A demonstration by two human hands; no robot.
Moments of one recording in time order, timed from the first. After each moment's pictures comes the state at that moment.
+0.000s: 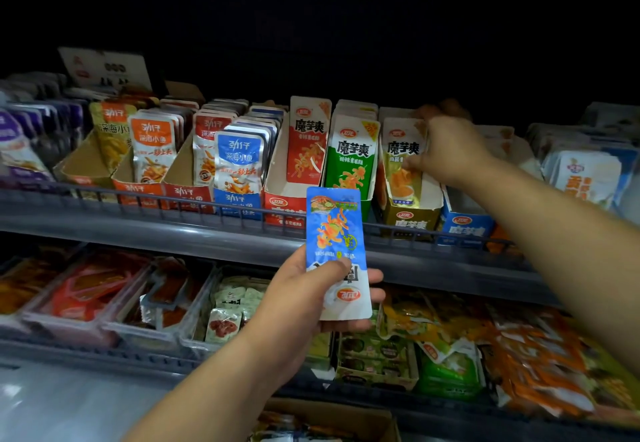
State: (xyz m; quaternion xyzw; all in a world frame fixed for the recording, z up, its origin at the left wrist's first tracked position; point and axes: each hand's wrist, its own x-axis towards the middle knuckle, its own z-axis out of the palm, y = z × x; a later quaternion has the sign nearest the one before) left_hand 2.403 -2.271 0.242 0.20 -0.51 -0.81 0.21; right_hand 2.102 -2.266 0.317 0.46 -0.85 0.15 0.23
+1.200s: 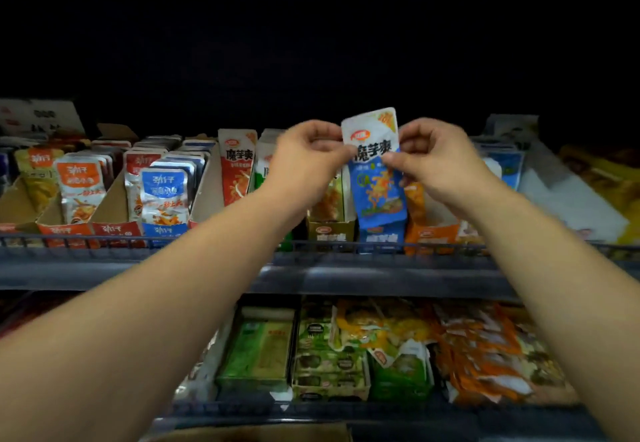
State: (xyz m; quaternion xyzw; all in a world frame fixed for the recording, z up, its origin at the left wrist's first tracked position) left_hand 2.261 -2.276 0.350 0.15 -0.72 -0.56 0.38; right_hand 2.118 -2.149 0.352 0.45 -0.71 0.55 0.00
